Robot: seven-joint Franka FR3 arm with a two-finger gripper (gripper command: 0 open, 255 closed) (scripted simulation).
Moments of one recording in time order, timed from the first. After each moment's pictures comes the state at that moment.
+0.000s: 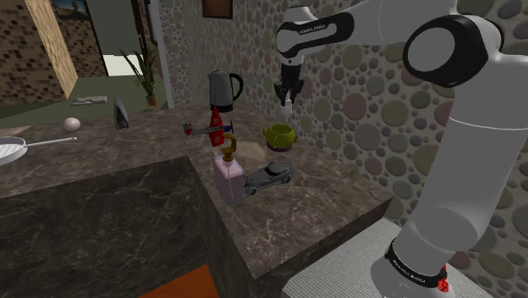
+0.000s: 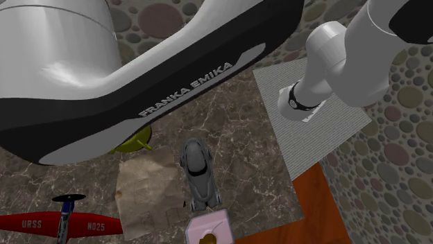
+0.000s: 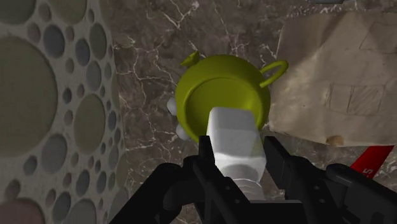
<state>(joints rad) -0.14 0.17 -0.18 -1.64 -0.09 1.89 0.05</state>
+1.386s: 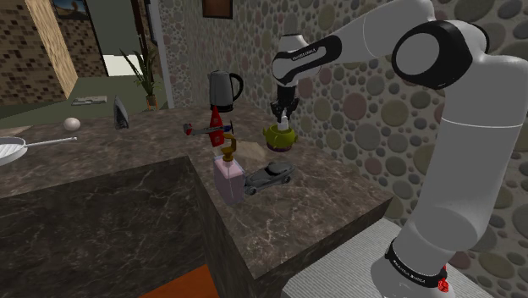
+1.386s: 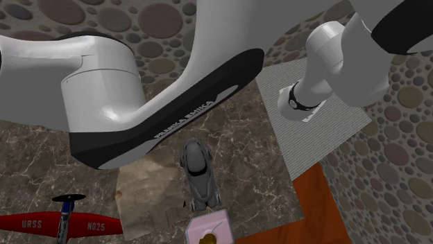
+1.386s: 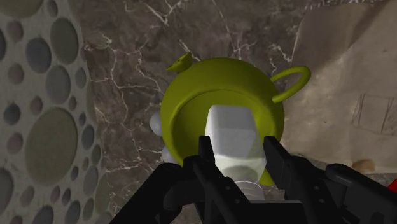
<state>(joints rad) -0.14 0.23 -0.17 -1.77 -0.08 2.08 0.07</state>
